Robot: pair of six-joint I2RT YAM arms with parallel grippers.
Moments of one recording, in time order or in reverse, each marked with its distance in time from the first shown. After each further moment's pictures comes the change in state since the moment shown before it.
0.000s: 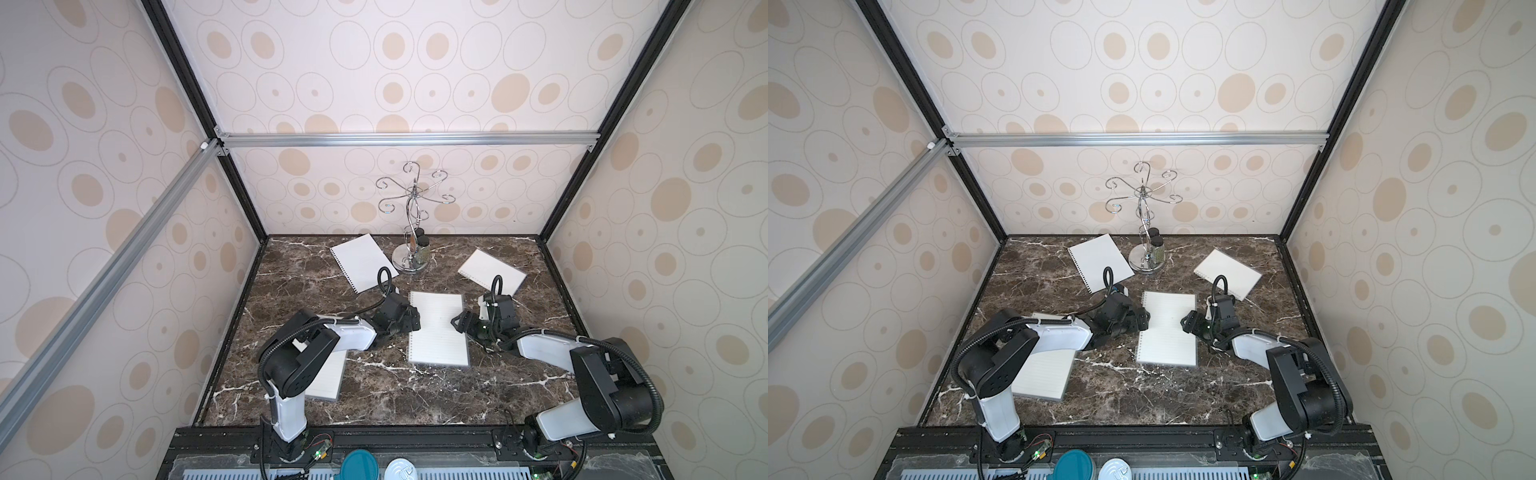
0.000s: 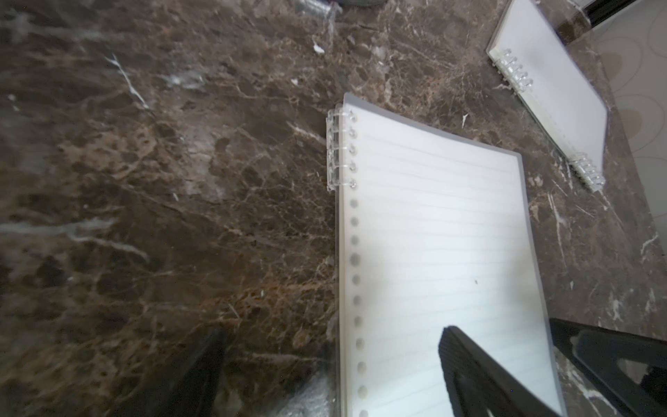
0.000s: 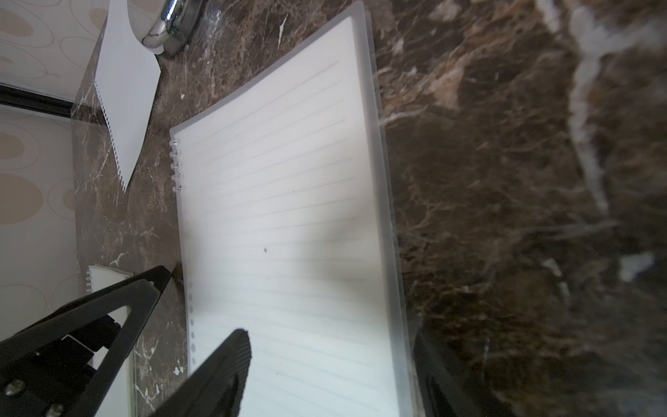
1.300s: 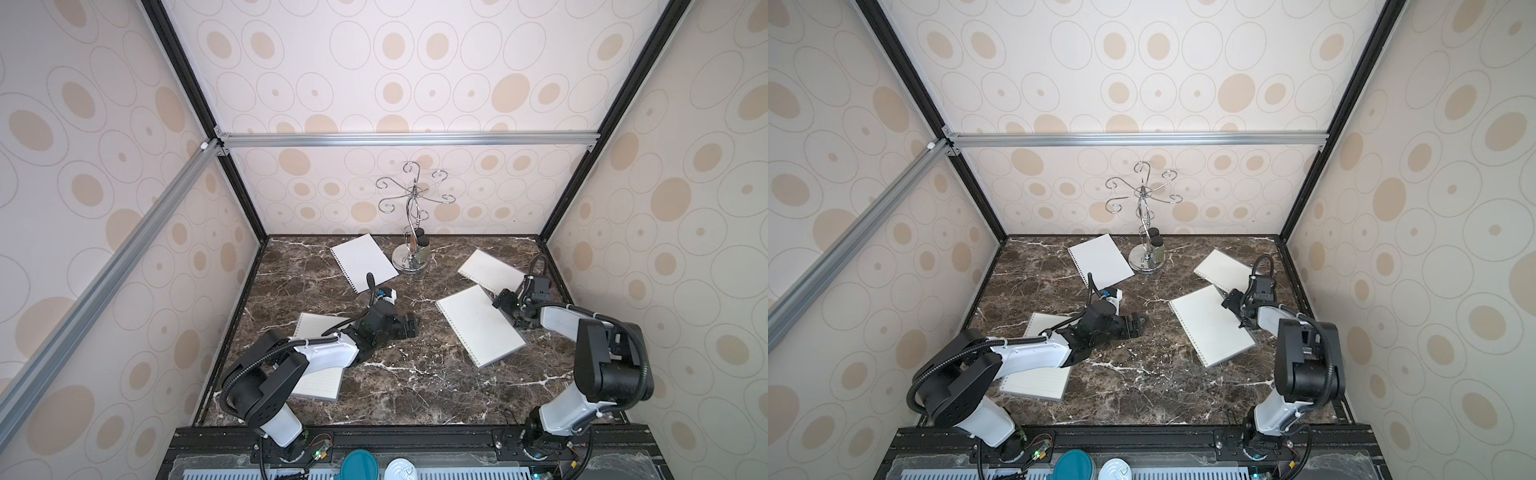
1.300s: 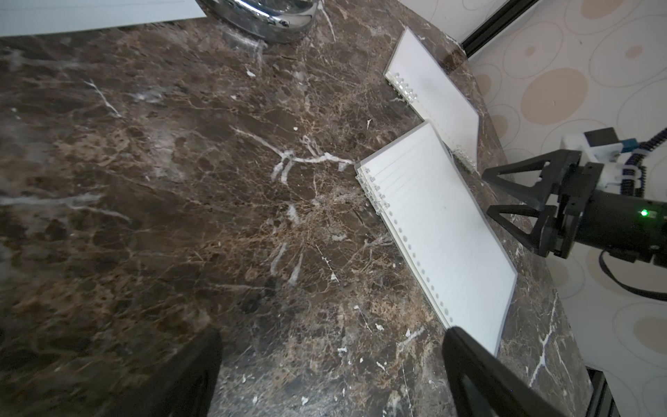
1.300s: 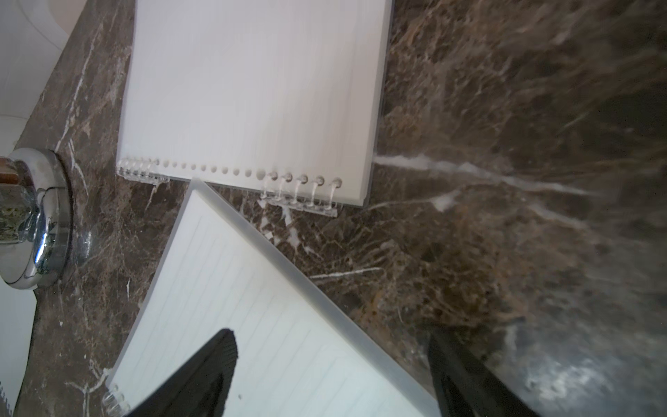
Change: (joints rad) left arm -0.034 -0.234 -0.195 0.130 0.074 -0.007; right arm -0.374 0.187 0.285 -0.219 0.114 -0.118
